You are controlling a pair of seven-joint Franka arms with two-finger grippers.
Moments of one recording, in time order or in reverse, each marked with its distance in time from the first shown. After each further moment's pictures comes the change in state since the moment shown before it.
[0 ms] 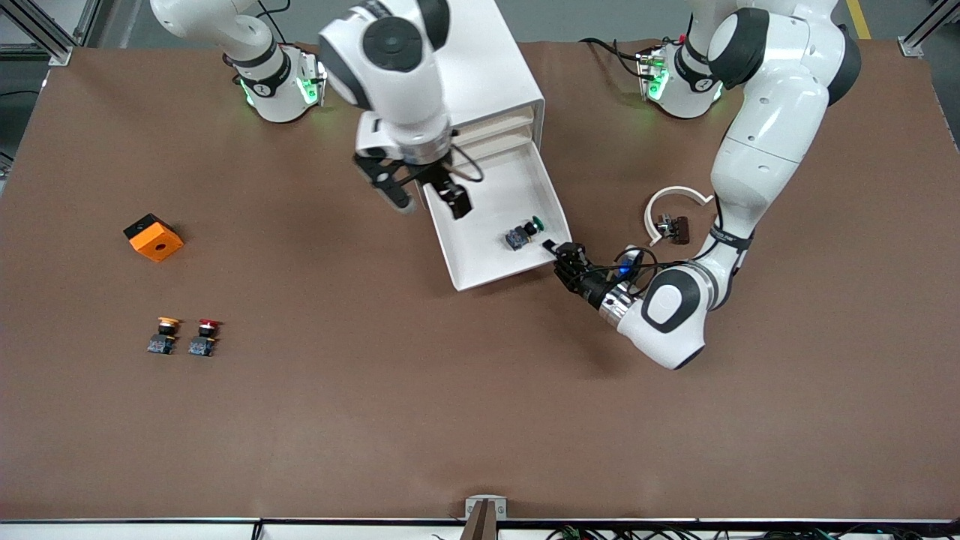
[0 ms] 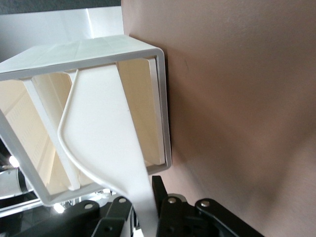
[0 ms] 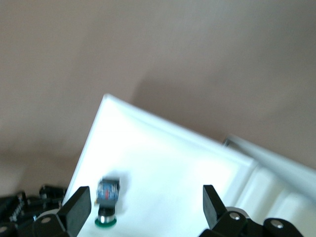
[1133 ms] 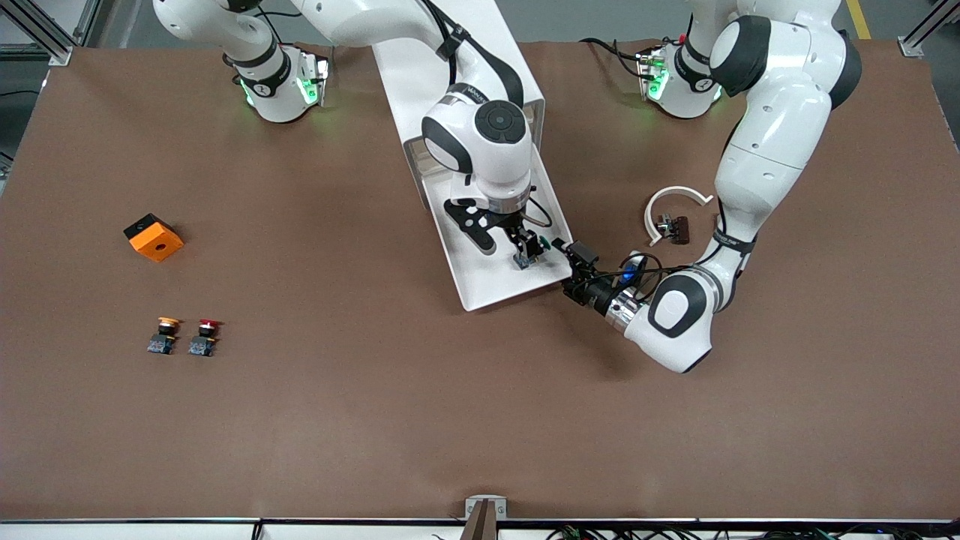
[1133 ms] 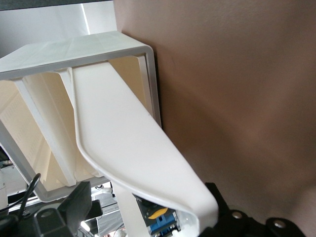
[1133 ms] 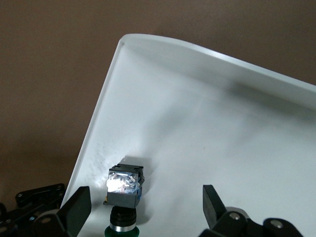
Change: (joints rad) left arm 0.013 0.025 0.000 0.022 0.006 0.016 0.040; right arm 0.077 0.396 -0.029 0.283 -0.024 0.135 0.095
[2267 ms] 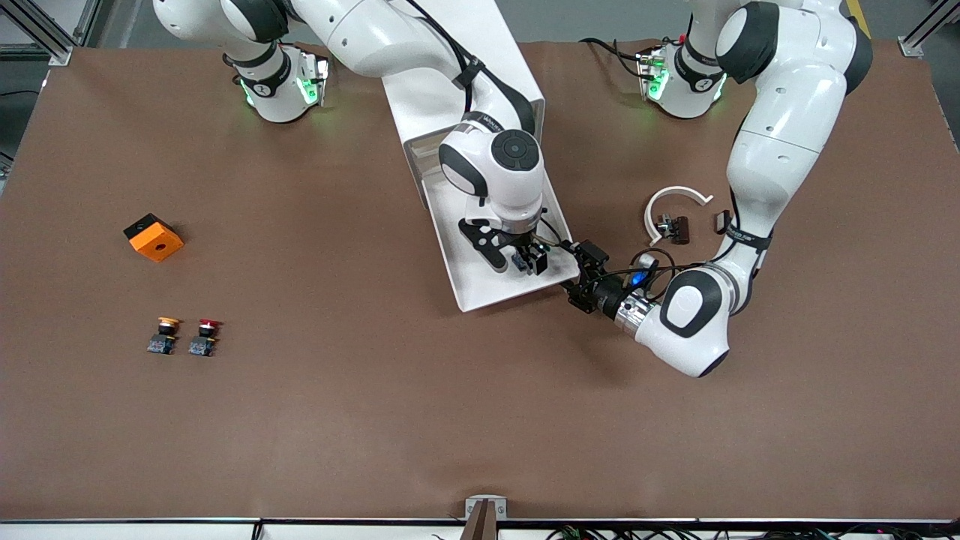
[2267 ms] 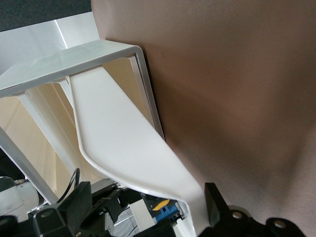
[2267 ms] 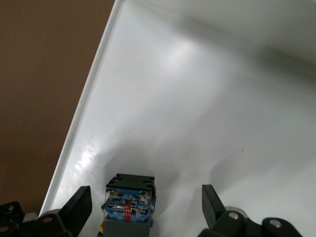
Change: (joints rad) left arm 0.004 -0.059 0.000 0.011 0.029 0.002 0.094; right arm 0.000 0.150 -0.001 0.145 0.000 0.011 0.027
